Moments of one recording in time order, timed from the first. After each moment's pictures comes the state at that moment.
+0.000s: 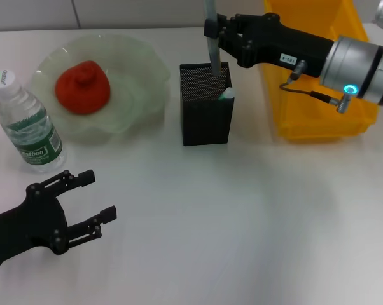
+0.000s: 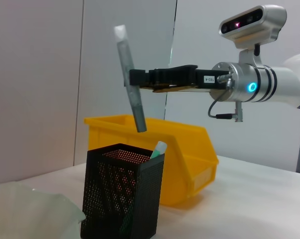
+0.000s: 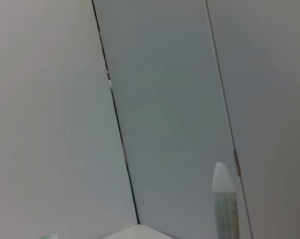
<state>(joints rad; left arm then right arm) -0.27 -2.04 0.48 0.36 1.99 1.69 -0.79 0.78 2.09 -0.76 -0.32 -1.57 -1.29 1.14</state>
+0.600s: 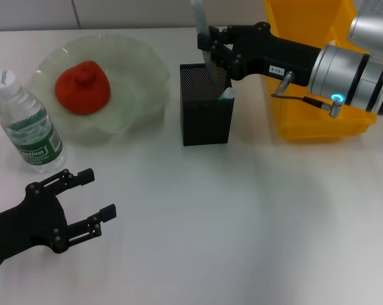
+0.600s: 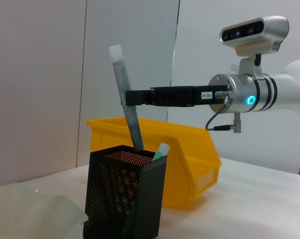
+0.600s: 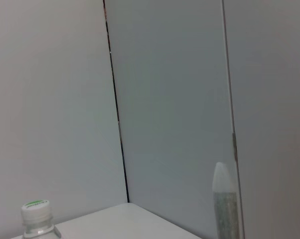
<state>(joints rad) -0.27 -2.04 0.48 0.36 1.99 1.69 -0.79 0.80 2.09 -0.77 -0.26 -1.56 -1.22 1.01</state>
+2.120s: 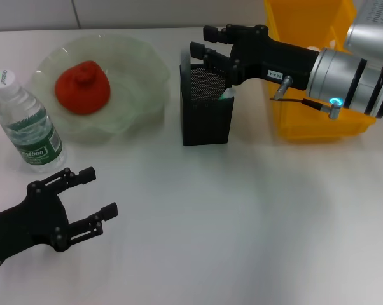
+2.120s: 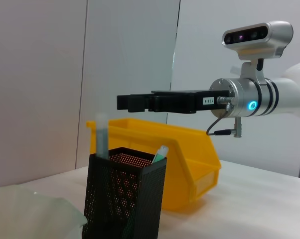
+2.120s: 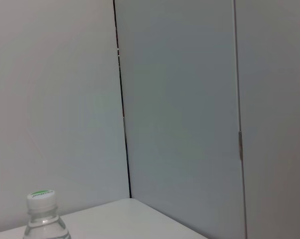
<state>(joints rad) -0.28 -2.04 0.47 0.36 1.99 1.70 -0.80 0.80 2.09 -0.77 -0.25 -1.57 -1.23 0.96</state>
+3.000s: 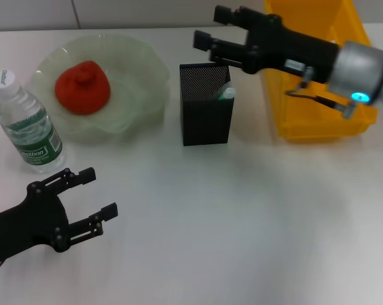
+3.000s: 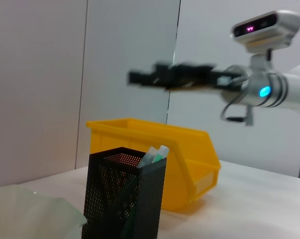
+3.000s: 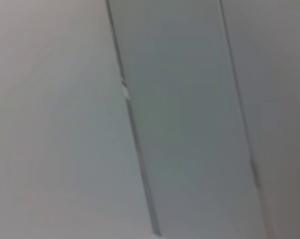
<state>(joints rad) -0.28 -2.04 0.47 0.36 1.99 1.70 -0.80 0.74 2.08 -0.76 -0.33 -1.55 -1.42 1.11</state>
